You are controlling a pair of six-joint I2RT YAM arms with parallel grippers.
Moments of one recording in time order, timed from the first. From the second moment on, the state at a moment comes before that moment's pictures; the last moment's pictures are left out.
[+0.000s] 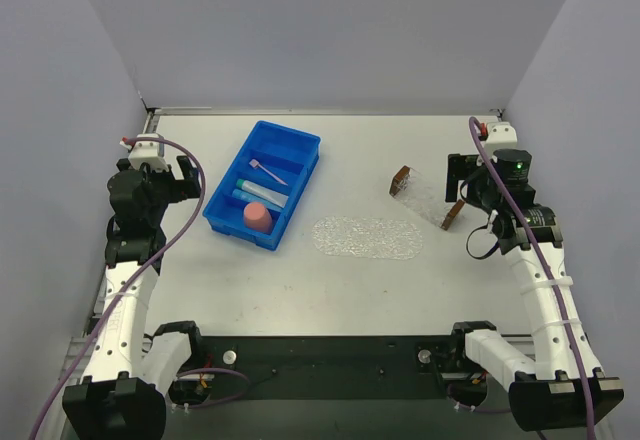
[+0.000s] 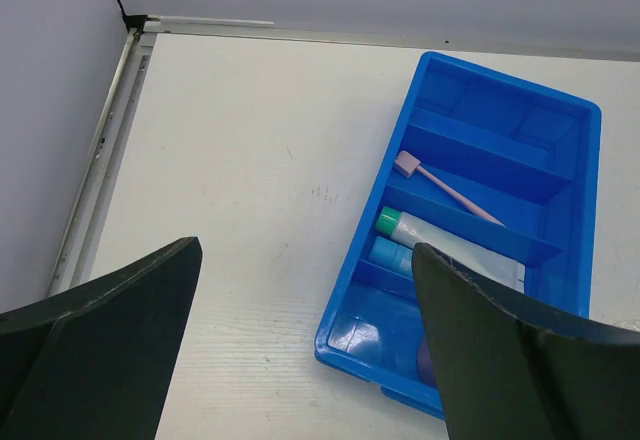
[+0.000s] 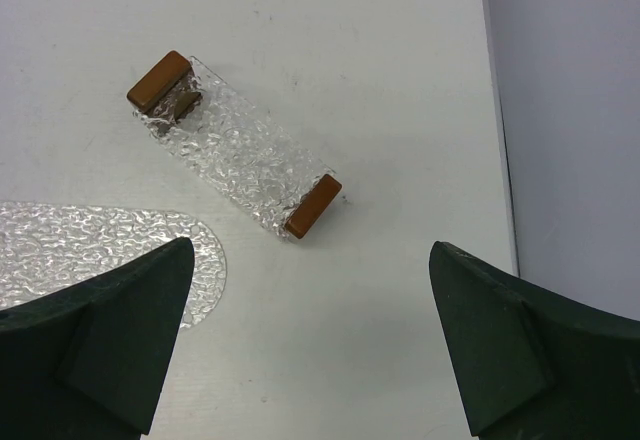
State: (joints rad) left arm 0.10 0.90 0.79 -0.09 0.10 -0.07; right arm 0.06 0.98 1.07 -0.61 0.16 -0.07
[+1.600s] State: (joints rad) left arm 0.10 0.91 0.77 -0.14 0.14 0.02; right arm 0.07 1.67 1.52 -0.98 -0.06 -0.44
